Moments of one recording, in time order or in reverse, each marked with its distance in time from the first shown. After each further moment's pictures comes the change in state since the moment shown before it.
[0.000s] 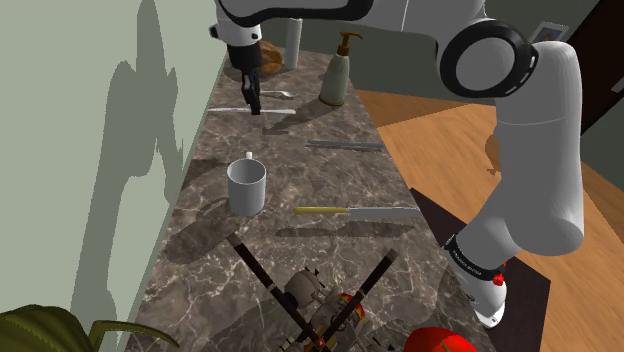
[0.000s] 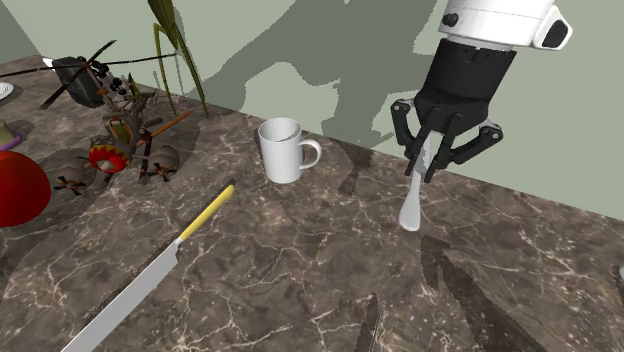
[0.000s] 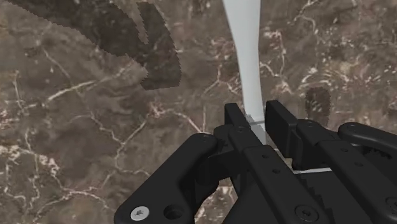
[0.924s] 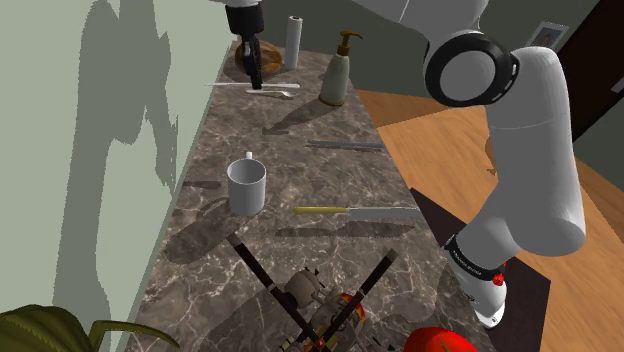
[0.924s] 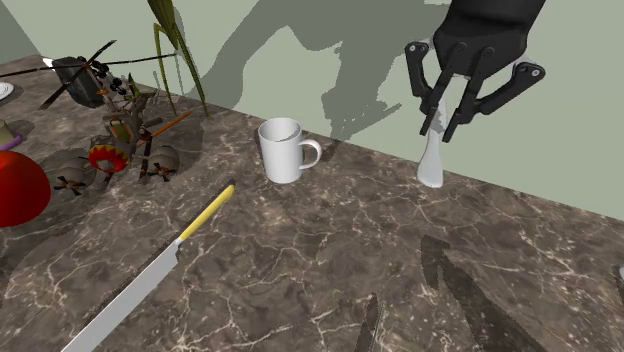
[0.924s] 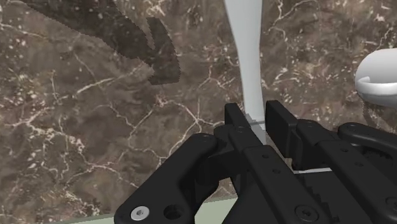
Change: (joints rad) arm 0.031 0.074 -0.006 0.317 -0.009 -0.240 -0.023
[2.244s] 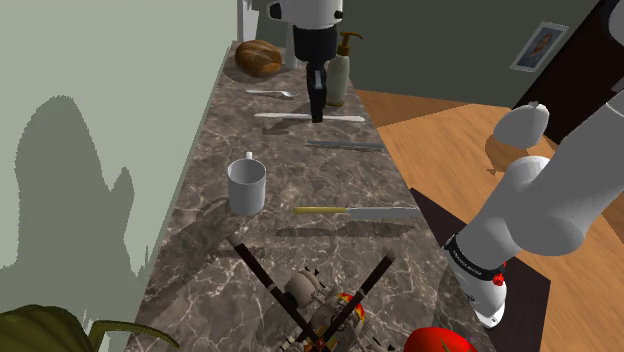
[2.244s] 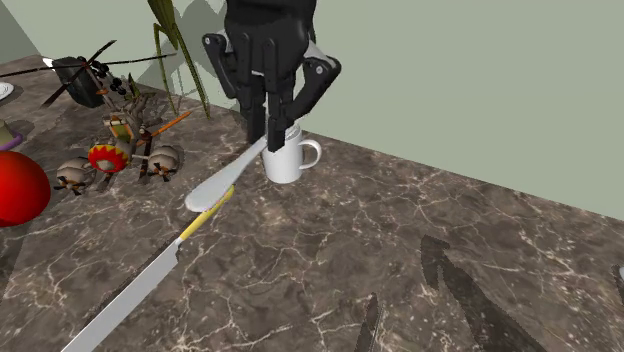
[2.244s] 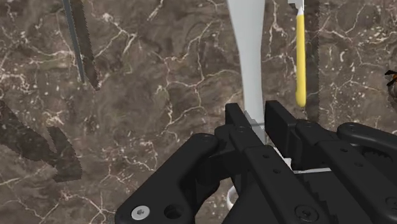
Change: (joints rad) arm -0.035 -0.782 0.078 -1.067 0.152 0.289 0.104
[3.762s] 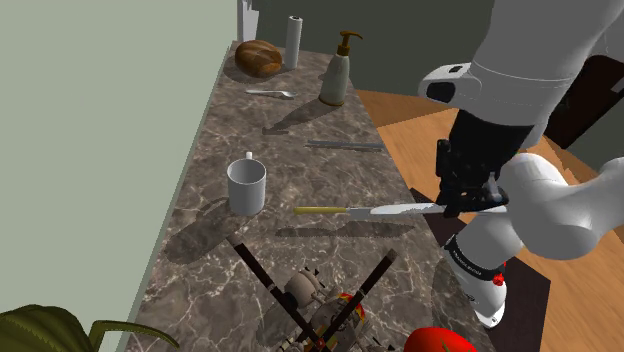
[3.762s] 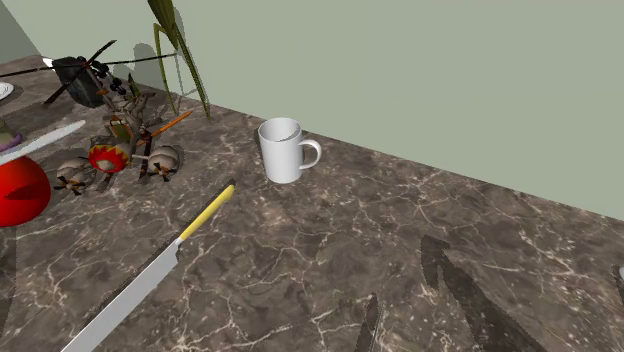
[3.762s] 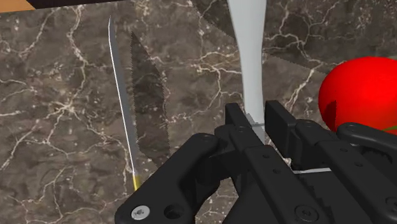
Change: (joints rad) arm 0.223 -0.769 0.128 -0.602 0.306 -0.140 0.210
